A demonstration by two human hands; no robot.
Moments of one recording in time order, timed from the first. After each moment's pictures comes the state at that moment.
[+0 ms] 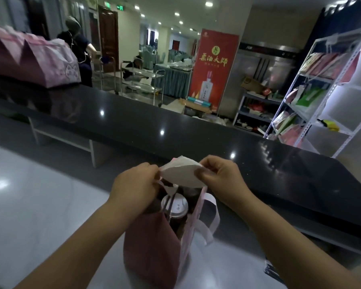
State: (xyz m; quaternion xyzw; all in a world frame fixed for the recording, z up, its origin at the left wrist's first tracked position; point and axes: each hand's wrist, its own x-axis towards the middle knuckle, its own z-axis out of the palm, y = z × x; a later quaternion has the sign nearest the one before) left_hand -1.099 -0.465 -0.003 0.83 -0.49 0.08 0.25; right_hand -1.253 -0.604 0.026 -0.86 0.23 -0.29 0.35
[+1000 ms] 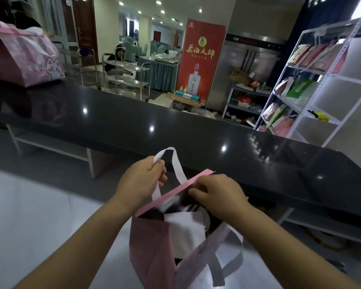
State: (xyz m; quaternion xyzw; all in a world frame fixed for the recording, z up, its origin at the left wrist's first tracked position) left_hand -0.997 -0.493 -0.019 0.73 -0.40 -0.19 0.51; right_hand -1.166 -0.590 -0.004 -0.94 0.31 -0.11 0.04
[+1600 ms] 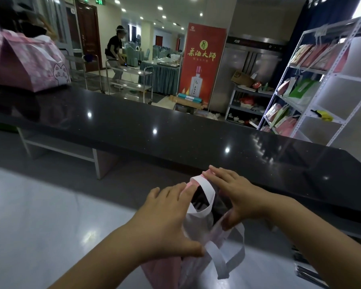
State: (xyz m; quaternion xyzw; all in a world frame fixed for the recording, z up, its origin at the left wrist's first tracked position) left_hand -1.057 -0.444 -0.032 0.71 -0.68 -0.03 0.19; right_hand -1.216 -0.640 -0.012 -0.97 0.20 0.09 0.05
